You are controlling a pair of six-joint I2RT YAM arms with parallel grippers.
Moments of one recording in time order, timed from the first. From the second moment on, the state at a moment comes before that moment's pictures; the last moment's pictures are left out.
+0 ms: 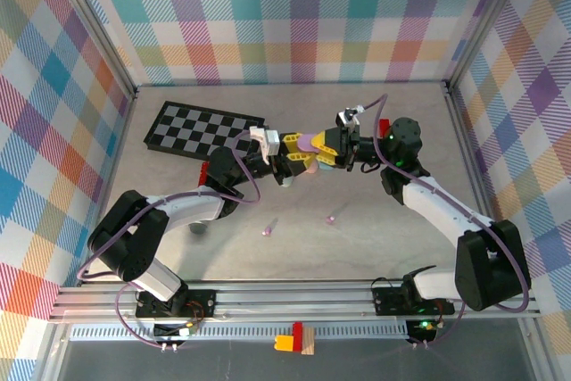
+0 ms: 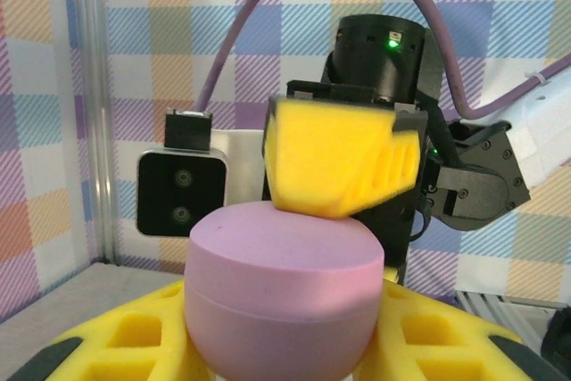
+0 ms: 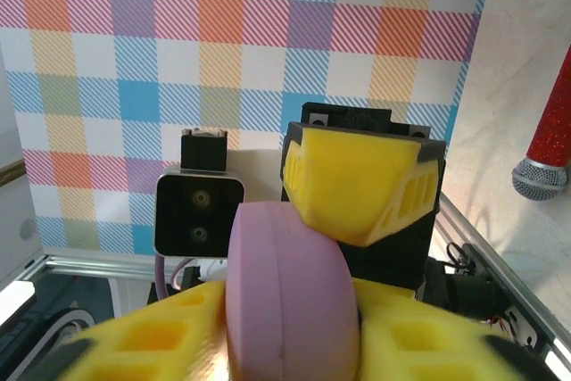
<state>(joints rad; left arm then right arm) -0.64 1.56 0.76 1.18 0.70 -0.24 0.35 1.32 0.80 0.66 -1.14 1.59</state>
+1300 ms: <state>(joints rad) -0.63 1.48 0.72 1.14 0.82 -0.29 0.59 1.02 1.16 -0.54 -0.28 -0.09</state>
